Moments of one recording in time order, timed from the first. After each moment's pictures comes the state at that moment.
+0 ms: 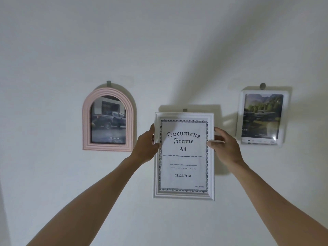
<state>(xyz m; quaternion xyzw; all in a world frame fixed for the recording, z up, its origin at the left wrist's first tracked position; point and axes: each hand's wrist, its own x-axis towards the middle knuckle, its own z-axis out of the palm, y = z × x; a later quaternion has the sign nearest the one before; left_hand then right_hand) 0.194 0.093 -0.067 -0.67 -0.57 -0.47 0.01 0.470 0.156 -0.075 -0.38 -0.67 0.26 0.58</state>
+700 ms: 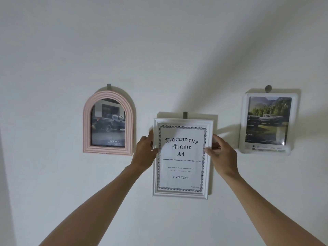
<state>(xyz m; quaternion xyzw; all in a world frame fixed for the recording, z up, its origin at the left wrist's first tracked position) 0.192 0.121 -0.090 -0.63 -0.60 -0.49 0.08 0.461 0.187 -0.097 -0.37 -0.70 0.14 0.59</state>
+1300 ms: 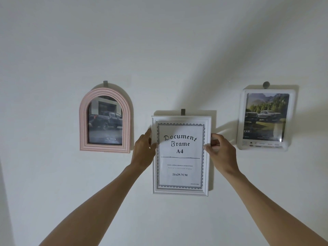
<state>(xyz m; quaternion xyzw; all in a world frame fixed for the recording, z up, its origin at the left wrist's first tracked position) 0.194 0.134 -0.098 -0.60 -0.59 -0.53 0.10 0.466 0.195 -0.102 -0.37 -0.71 0.09 0.60</state>
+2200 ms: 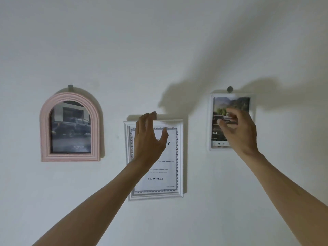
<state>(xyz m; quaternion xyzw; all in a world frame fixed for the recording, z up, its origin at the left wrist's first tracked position) 0.320 0.117 -0.042 -0.60 -0.48 -0.60 0.22 0.590 0.185 -0.023 -0.36 -0.65 -0.09 0.66</state>
